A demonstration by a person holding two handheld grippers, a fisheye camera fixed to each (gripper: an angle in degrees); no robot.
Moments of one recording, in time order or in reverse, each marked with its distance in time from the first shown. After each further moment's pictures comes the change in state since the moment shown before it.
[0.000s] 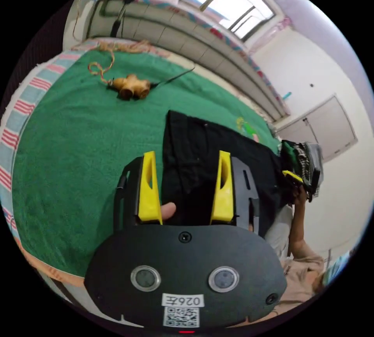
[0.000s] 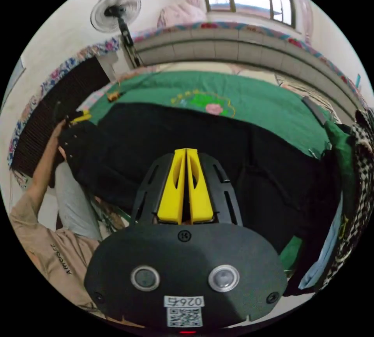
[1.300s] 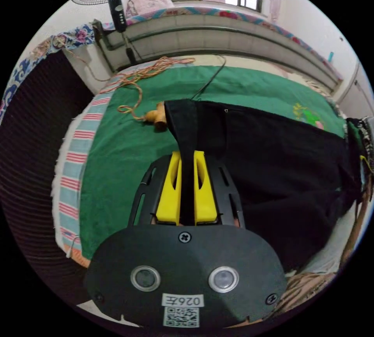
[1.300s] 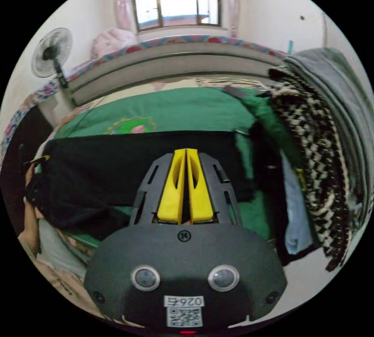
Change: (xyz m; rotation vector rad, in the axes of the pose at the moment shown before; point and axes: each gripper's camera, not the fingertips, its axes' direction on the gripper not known) left arm 0.049 -0.070 0.055 -0.028 -0.571 0.157; right arm 0.072 -0.054 -0.003 0.159 0.341 0.360
